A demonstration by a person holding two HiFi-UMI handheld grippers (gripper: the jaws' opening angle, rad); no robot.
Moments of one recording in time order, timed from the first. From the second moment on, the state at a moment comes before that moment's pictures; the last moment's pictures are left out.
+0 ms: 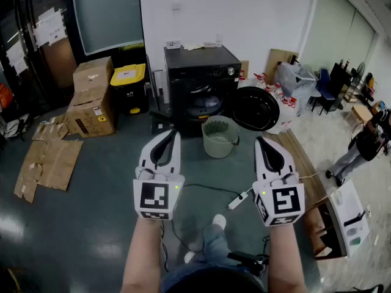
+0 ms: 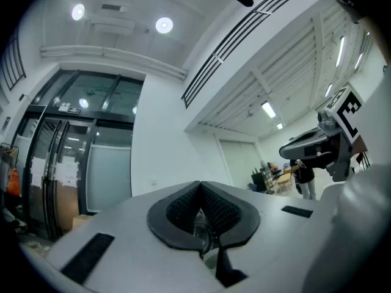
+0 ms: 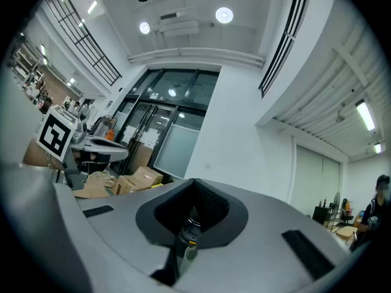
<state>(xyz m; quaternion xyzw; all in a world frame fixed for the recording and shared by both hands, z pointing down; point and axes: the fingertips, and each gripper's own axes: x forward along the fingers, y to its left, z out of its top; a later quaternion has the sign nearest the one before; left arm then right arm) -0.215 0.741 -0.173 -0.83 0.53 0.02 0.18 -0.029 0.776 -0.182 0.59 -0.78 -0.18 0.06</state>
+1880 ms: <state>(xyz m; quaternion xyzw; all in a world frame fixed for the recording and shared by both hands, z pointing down) -0.141 0.426 -0.108 -0.81 0.58 -0.10 0.02 0.064 0.441 -0.099 0.55 -0.83 0.01 0.10</state>
